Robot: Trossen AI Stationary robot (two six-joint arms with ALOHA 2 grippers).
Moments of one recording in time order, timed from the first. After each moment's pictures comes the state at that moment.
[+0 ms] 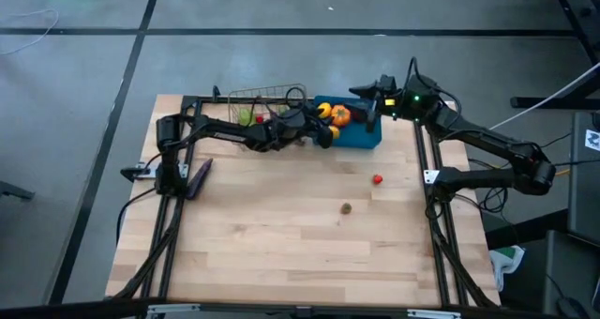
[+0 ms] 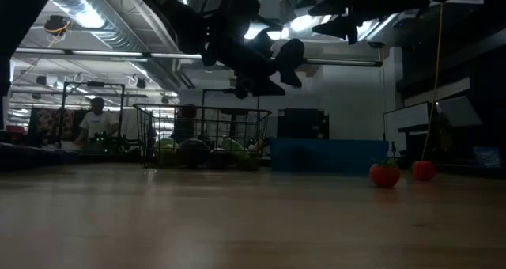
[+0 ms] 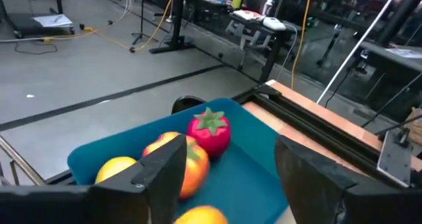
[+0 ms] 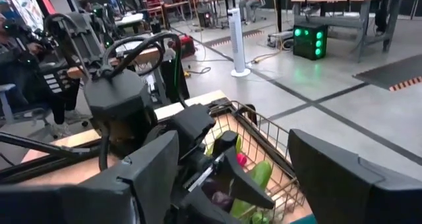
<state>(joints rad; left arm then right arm) 0.28 1.93 1.20 0.50 -0.42 -0.33 -0.59 1.08 0.90 0.08 -0.30 0.12</state>
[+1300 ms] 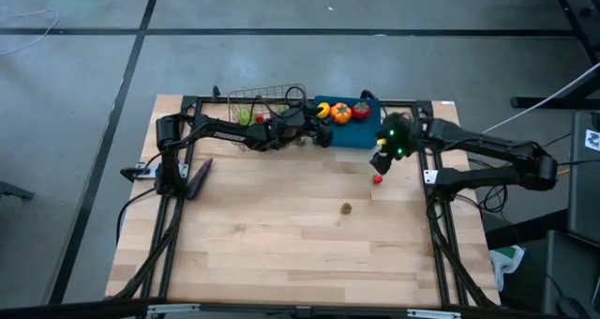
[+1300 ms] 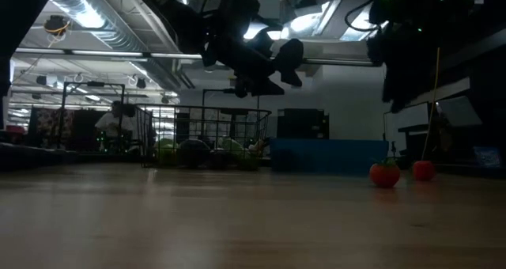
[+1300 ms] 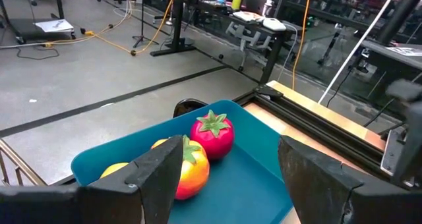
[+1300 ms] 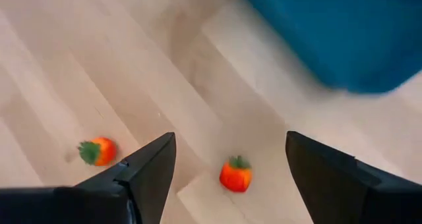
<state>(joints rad) 0.28 1.93 1.20 0.50 -0.42 -0.31 -0.38 1.05 0.82 -0.86 -0.10 0.37</state>
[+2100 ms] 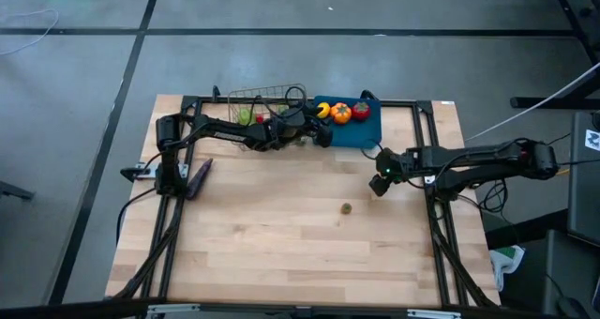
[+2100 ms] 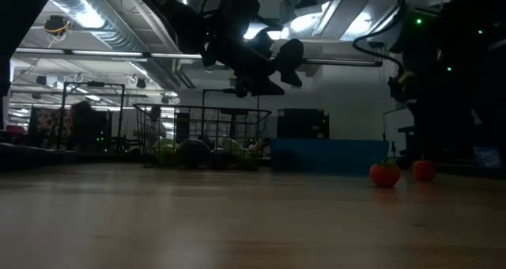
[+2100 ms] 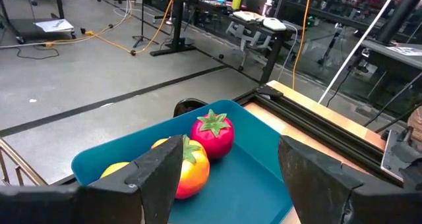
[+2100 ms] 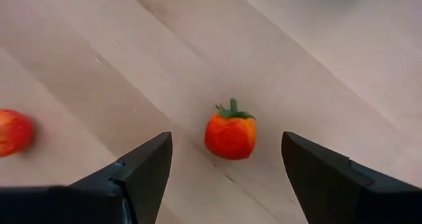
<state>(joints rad) 0.28 1.93 1.20 0.50 -0.42 -0.31 -0.10 1.05 0.51 -0.66 0.11 0.74</state>
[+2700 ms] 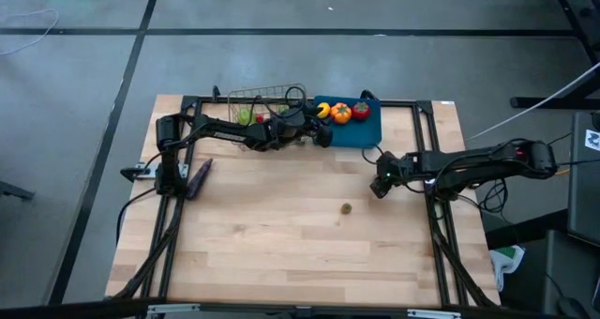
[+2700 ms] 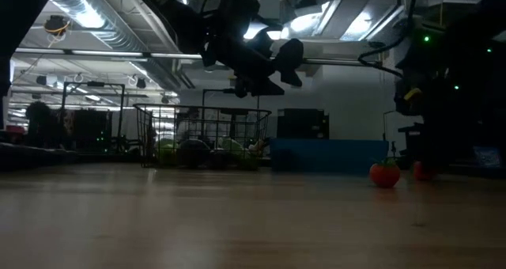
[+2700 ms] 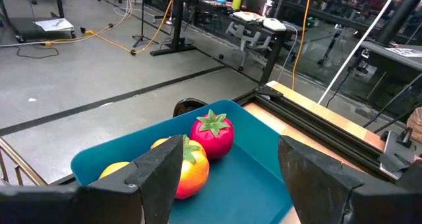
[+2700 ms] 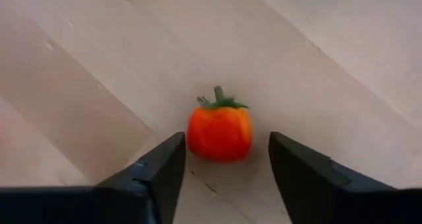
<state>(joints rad) 0.28 1.93 1.20 0.51 -0.42 -0.31 -0.11 1.07 0.40 -0.55 0.13 0.74</state>
